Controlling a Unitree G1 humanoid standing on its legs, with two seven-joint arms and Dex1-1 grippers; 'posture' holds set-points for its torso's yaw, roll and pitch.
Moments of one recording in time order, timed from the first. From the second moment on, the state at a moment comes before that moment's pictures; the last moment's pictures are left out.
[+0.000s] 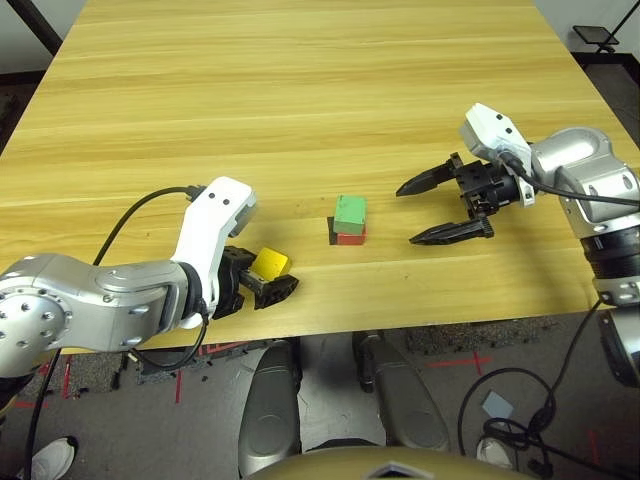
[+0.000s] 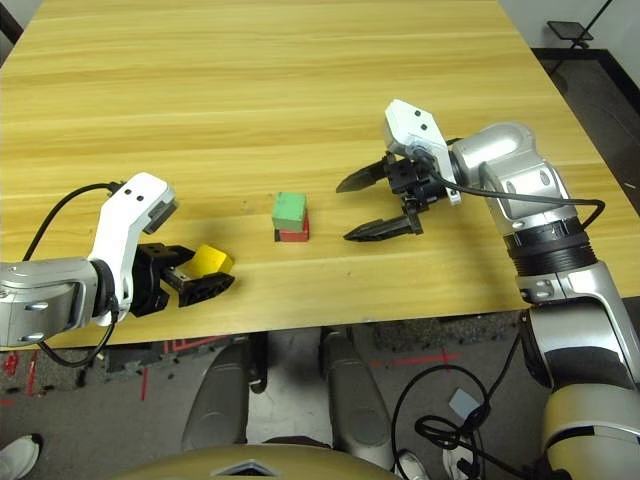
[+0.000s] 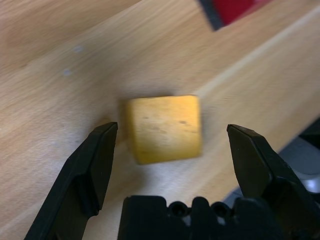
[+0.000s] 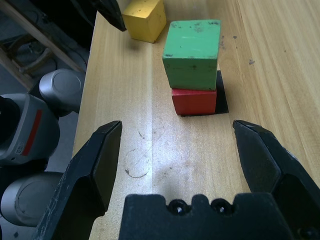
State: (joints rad) left arm -0.36 1.16 -0.16 -0.64 -1.83 1.04 0.53; right arm -0.83 -0.76 0.21 0.19 0.31 0.40 1.60
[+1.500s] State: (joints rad) left arm -0.96 1.18 -0.29 -0.38 -0.88 0.89 -0.86; right arm -0.82 -0.74 0.21 0.20 0.31 0.40 1.56
